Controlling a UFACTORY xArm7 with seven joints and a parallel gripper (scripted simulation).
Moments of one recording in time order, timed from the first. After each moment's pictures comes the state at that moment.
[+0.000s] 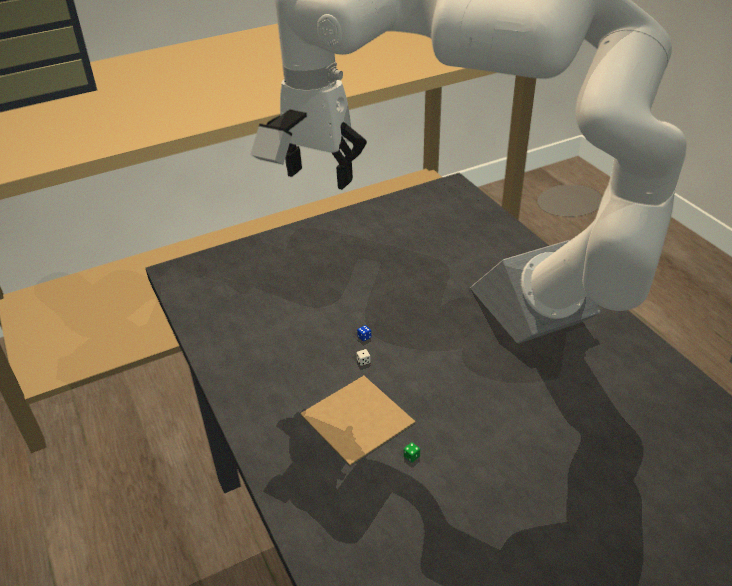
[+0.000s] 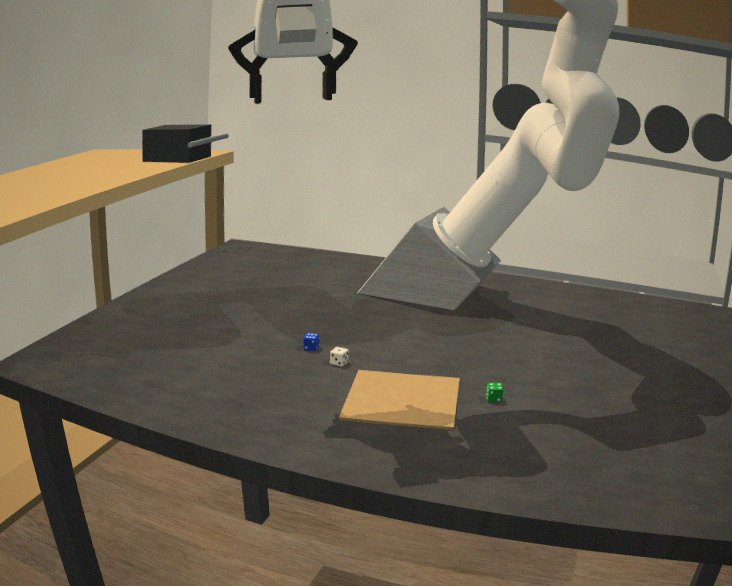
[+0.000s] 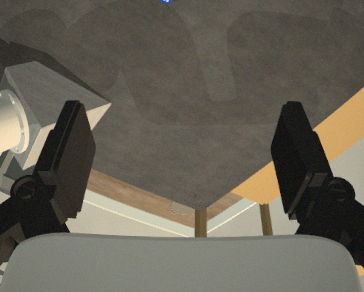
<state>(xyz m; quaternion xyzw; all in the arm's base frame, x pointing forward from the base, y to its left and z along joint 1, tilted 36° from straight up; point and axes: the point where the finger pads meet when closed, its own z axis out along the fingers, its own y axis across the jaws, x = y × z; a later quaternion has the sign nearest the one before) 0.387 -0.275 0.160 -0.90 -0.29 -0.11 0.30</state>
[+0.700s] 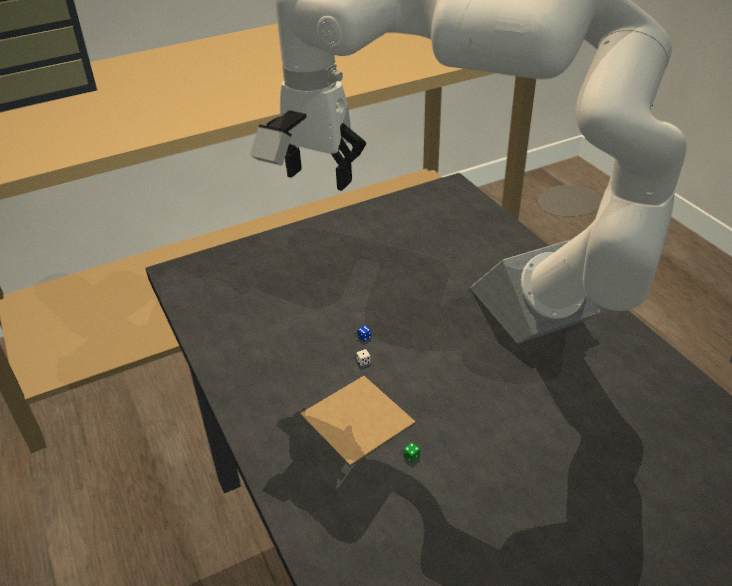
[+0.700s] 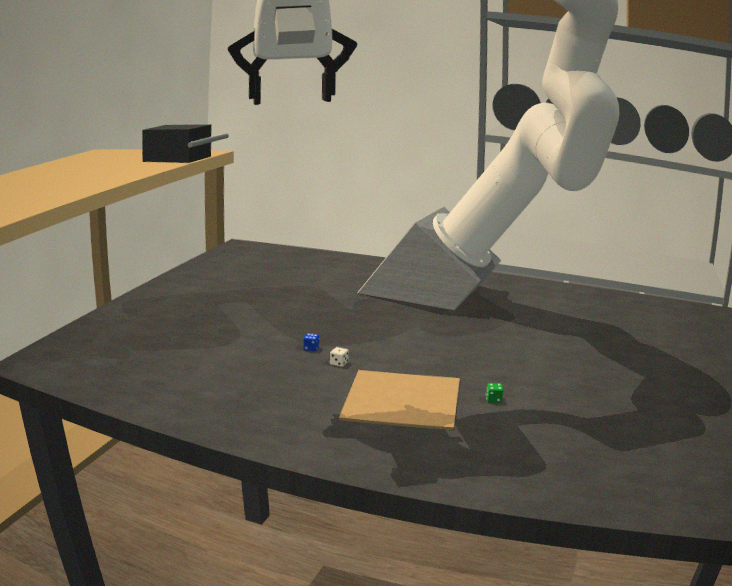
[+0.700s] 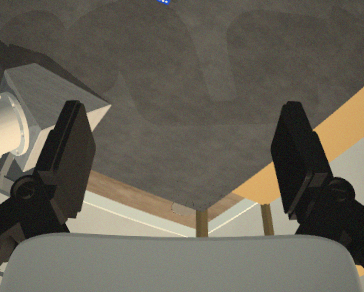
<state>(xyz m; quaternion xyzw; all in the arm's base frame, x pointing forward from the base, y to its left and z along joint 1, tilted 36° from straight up) 0.387 -0.274 0.158 -0.90 -0.29 -0.11 0.30</state>
